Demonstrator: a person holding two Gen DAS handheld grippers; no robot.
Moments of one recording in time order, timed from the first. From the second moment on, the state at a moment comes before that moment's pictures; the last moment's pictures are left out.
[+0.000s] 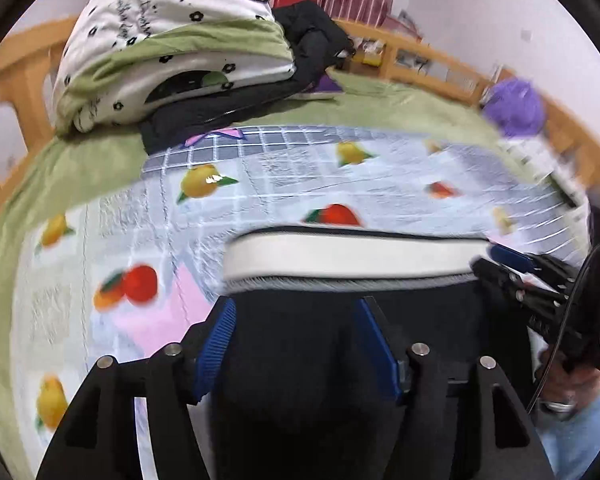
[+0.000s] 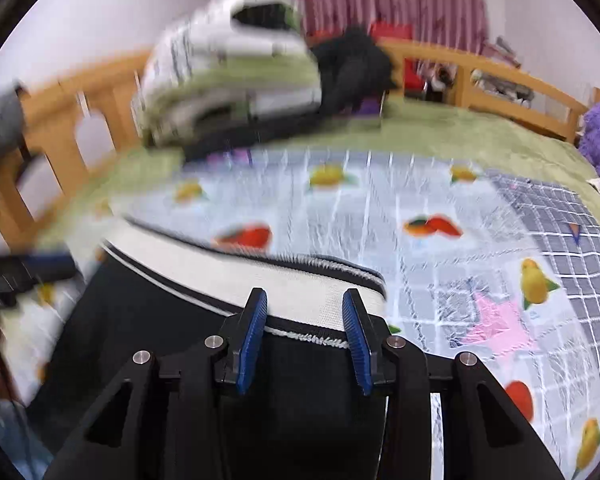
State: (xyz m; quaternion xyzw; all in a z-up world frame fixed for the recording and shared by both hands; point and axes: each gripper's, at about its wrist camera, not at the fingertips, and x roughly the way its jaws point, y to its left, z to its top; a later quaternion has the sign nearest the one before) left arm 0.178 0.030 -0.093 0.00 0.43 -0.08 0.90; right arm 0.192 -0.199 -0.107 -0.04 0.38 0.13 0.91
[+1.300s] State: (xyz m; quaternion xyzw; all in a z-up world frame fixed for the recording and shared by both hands) left arm 0.200 0.042 -0.118 -0.03 0.49 -0.11 0.87; right arm 0.207 -0.291 -0.108 0.05 0.43 0.12 0.89
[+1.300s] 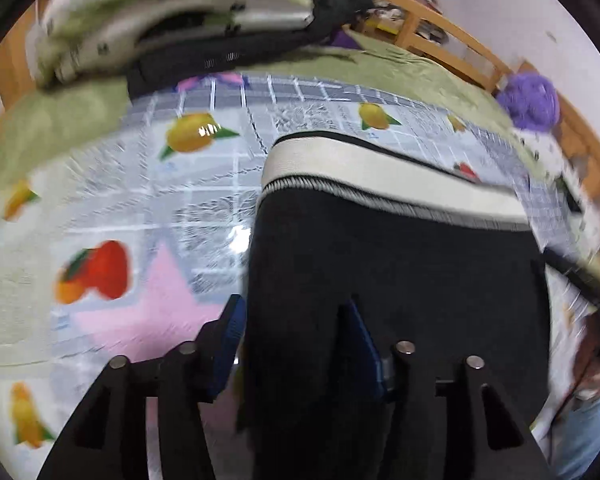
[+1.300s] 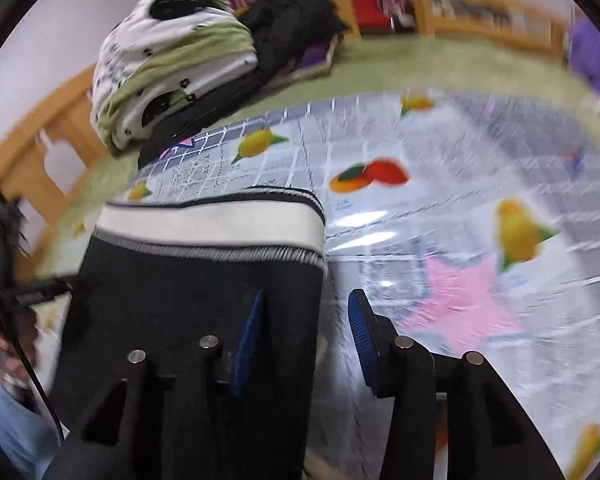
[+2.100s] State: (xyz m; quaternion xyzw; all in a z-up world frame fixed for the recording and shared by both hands) left arm 0.025 0.065 -0.129 -0.03 0.46 -0.06 0.88; right arm 0.033 -0.248 -0.158 0.01 0.44 0.10 0.89
